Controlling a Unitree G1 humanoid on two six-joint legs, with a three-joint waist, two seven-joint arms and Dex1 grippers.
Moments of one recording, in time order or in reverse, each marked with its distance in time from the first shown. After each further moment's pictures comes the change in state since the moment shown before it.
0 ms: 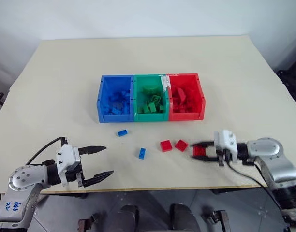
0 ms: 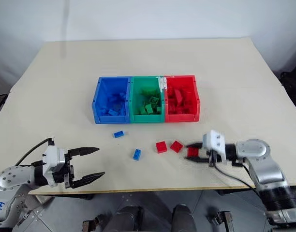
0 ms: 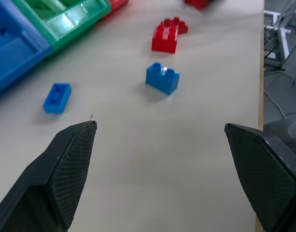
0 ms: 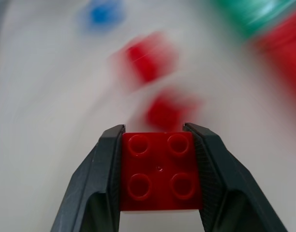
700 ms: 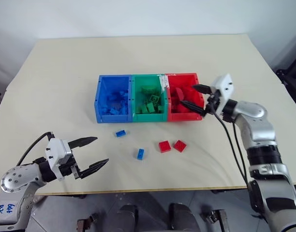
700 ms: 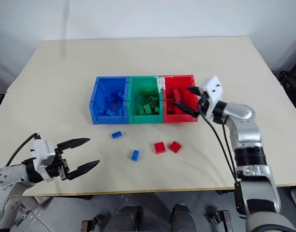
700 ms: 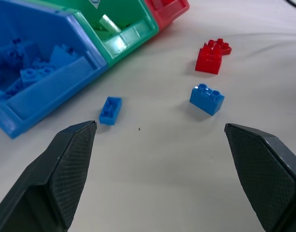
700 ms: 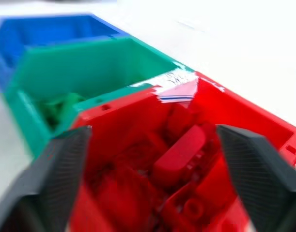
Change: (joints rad) left arm -0.017 -0.013 0.044 -0.015 -0.024 0.024 0.050; right arm -0.171 0.115 -0.086 0.224 -0.038 -0.071 -0.162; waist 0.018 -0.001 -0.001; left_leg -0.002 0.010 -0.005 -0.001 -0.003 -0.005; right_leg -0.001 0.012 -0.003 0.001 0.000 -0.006
